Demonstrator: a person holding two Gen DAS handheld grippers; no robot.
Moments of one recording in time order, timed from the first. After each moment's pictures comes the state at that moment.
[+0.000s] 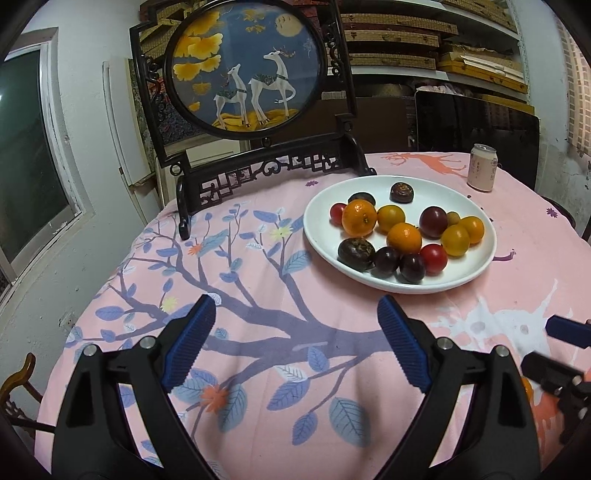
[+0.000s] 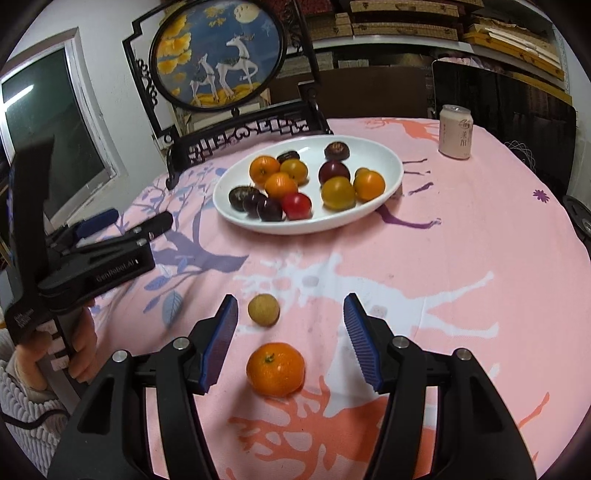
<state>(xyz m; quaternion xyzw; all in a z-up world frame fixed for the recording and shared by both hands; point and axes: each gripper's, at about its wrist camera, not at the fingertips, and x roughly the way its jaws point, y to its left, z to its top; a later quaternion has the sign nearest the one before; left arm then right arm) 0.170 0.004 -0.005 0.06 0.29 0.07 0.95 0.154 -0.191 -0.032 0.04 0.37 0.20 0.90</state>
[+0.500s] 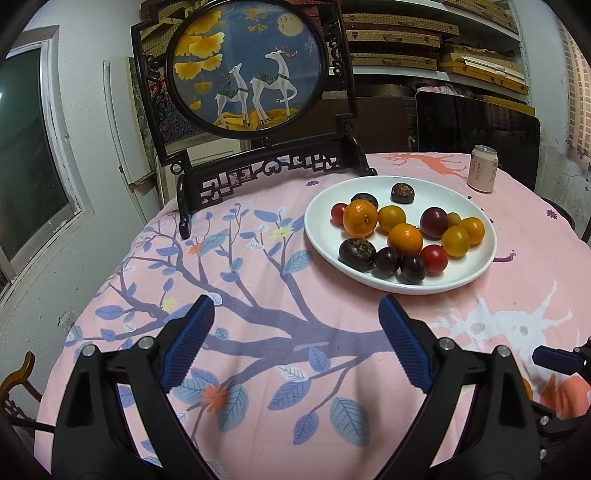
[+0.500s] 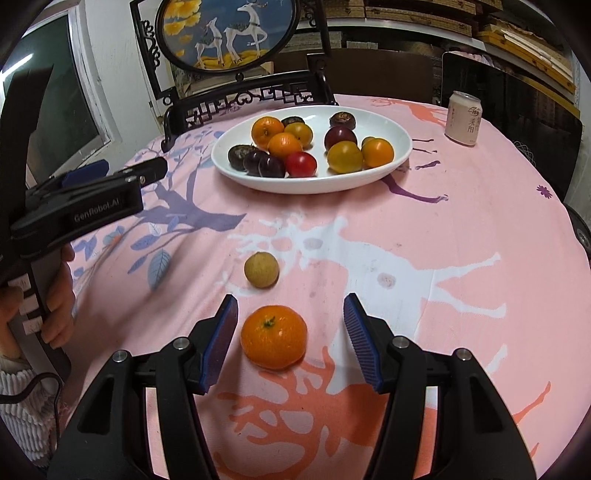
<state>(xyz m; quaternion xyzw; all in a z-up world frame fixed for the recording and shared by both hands) 0.170 0.006 -0.005 0.06 0.30 0.07 0.95 0.146 -0.178 -0.051 -0.01 0.41 0.19 0.89</state>
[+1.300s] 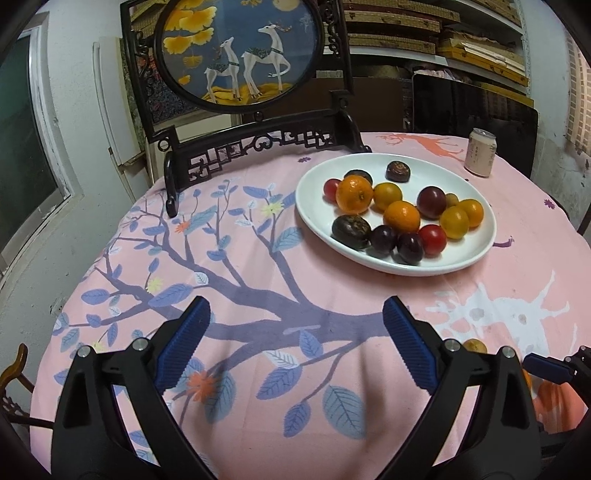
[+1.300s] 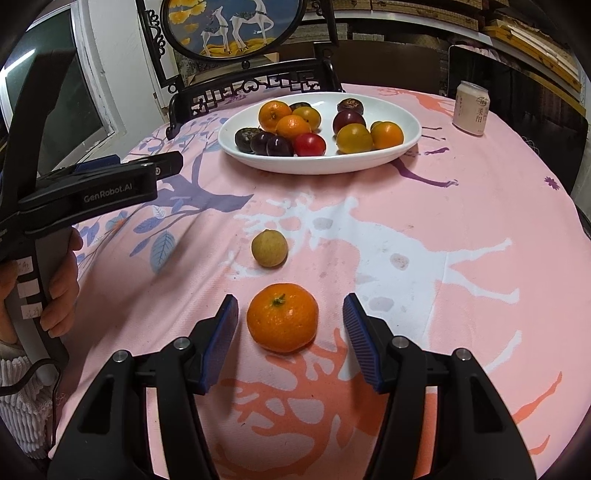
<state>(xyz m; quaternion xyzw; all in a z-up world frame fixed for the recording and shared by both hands) 0.179 0.004 -0.017 0.05 0.34 0.05 0.94 0.144 -0.174 -0.062 -0.01 0.42 0.20 0.88</state>
